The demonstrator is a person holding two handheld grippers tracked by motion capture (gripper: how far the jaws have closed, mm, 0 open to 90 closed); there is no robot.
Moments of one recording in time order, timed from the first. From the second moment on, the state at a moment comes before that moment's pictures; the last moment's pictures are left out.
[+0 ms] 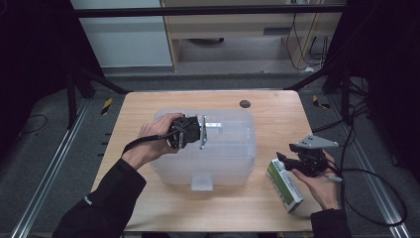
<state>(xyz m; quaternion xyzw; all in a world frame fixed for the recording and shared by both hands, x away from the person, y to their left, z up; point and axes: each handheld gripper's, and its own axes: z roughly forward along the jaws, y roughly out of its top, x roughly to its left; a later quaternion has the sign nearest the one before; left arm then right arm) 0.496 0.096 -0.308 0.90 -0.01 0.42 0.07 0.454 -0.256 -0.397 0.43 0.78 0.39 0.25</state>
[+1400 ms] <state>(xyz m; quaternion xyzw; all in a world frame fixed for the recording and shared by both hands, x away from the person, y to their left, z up) 0.515 0.093 -0.291 0.91 0.00 0.41 0.06 0.446 -0.241 -0.385 0.41 0.78 0.41 0.22</state>
